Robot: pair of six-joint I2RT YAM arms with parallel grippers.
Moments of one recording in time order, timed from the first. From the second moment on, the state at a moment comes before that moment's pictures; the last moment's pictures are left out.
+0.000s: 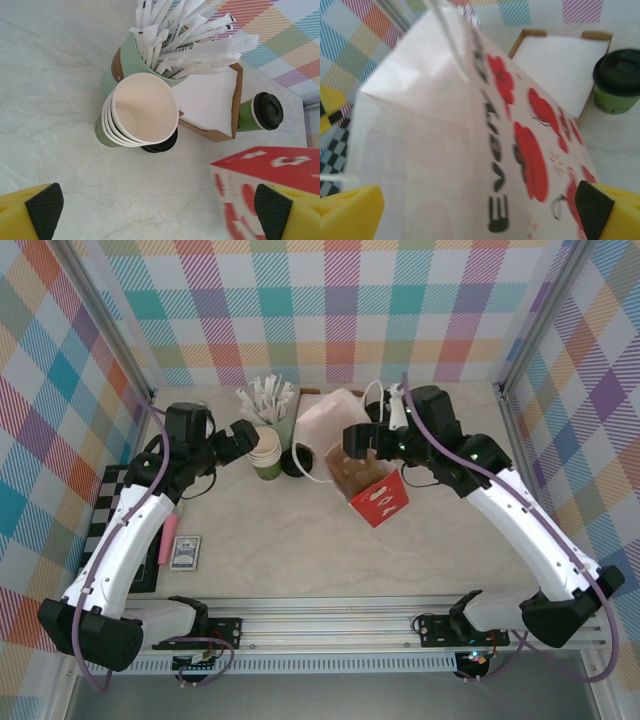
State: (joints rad) left arm -0.28 1.19 1.29 -0.78 0.02 -0.68; right arm 0.63 1.28 1.53 -0.81 -0.04 0.42
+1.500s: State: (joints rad) left arm -0.28 1.44 1.50 -0.82 0.34 -0.17; right arm 0.62 1.54 1.47 -0.82 -0.29 0.44
